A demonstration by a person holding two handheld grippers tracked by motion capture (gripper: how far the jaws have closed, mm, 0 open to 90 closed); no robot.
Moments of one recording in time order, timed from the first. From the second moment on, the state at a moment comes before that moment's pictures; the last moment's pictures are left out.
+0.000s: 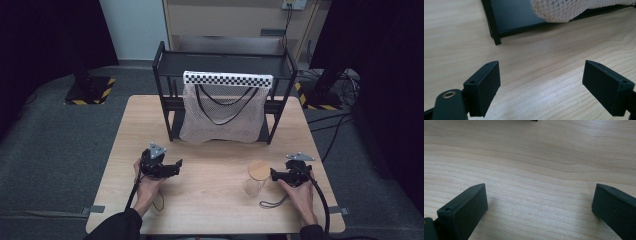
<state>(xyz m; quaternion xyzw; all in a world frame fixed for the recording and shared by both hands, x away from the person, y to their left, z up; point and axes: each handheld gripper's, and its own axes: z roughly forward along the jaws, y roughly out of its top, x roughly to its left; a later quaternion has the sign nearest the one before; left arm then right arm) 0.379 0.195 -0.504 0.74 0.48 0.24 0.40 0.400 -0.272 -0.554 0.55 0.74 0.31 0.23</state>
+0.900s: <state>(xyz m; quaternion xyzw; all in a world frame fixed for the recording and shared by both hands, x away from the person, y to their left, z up) 0.375 0.168 -0.458 0.75 0.41 0.32 0.41 0.403 -0.270 -0.554 0.55 0.74 0.31 0.23</state>
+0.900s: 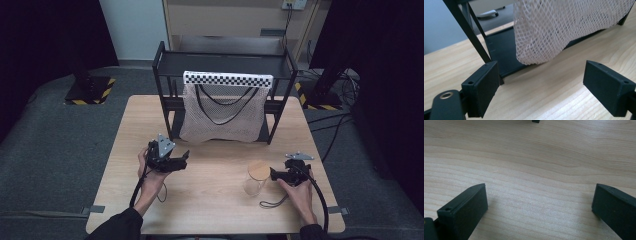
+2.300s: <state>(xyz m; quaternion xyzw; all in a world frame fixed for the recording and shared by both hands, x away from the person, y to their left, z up) 0.394 0.136 -0.400 0.75 0.32 0.41 0.40 0.403 -0.271 -0.554 0.55 0.74 0.32 0.23</state>
